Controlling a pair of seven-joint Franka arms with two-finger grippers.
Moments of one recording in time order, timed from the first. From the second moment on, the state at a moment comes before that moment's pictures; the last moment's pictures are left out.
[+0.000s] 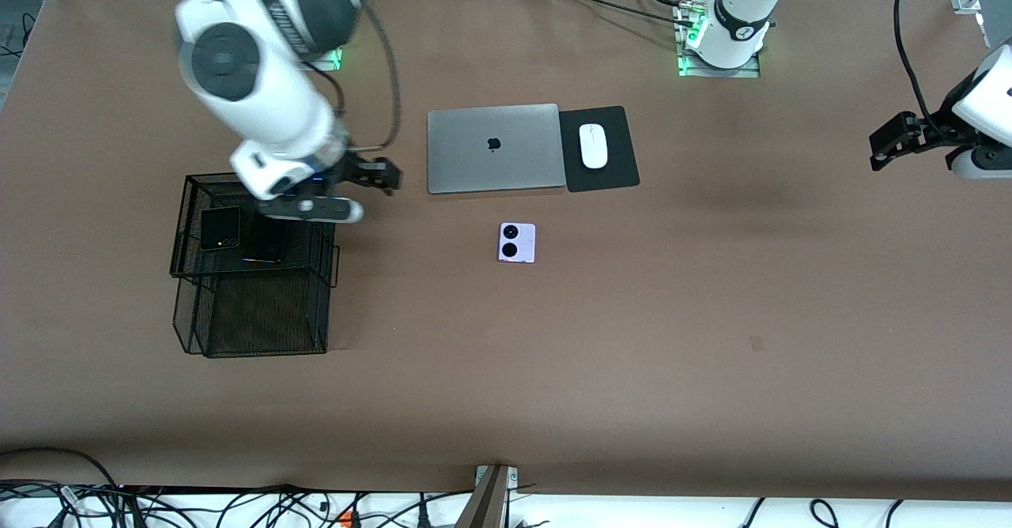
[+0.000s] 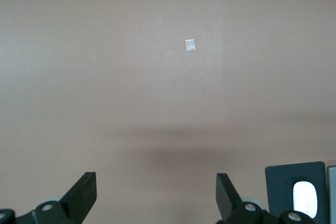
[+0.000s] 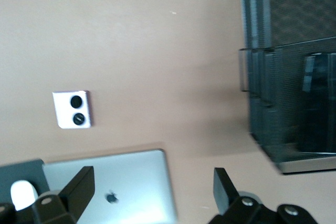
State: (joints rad) left arm -0.01 -0.06 0.01 -1.70 0.07 1.67 -0.02; right arm 0.28 0.33 0.31 -1.54 -0.03 1.83 0.71
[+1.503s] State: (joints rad) left arm -0.04 -0.10 0.03 -1.76 0.02 1.67 -0.13; right arm 0.59 0.96 0.36 -1.18 -0.41 2.11 1.28
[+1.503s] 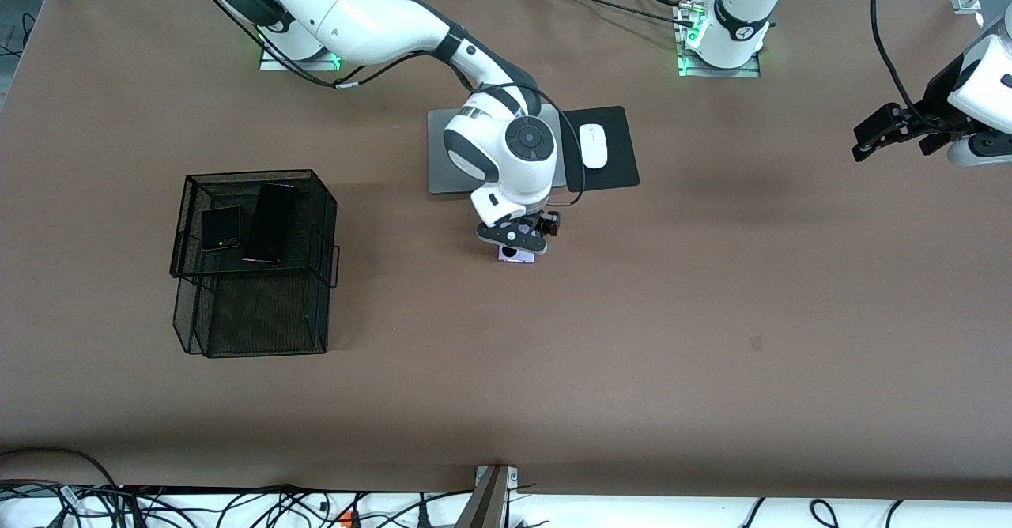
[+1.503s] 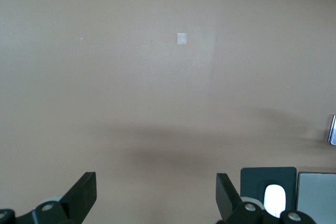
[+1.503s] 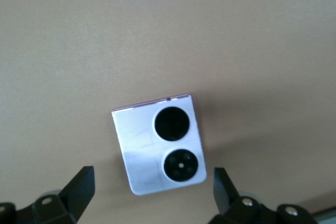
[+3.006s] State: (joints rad) left arm -0.04 -0.10 0.03 -1.76 0.02 1.65 -0.13; right arm 0.59 1.05 0.36 -1.18 -0.55 2.20 1.32
